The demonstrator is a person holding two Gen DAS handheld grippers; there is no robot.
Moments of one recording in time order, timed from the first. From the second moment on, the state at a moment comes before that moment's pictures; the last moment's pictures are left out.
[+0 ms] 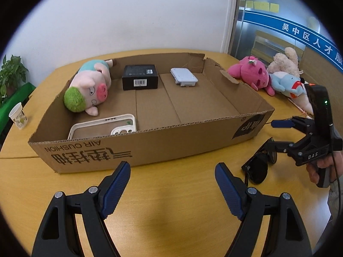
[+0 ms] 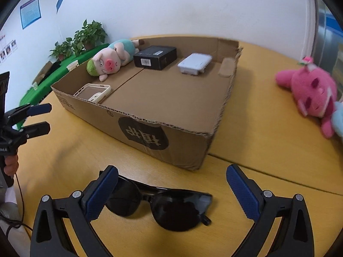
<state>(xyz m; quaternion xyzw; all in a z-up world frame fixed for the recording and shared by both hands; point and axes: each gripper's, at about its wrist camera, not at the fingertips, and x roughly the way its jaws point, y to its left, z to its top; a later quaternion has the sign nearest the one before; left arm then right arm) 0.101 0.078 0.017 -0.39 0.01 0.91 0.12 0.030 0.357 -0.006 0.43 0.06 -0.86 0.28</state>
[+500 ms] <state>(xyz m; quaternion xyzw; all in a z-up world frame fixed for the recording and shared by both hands) 0.099 0.063 0.000 -0.42 -0.04 0.90 0.13 0.115 0.315 -0.026 0.48 0.05 -0.82 0.30</state>
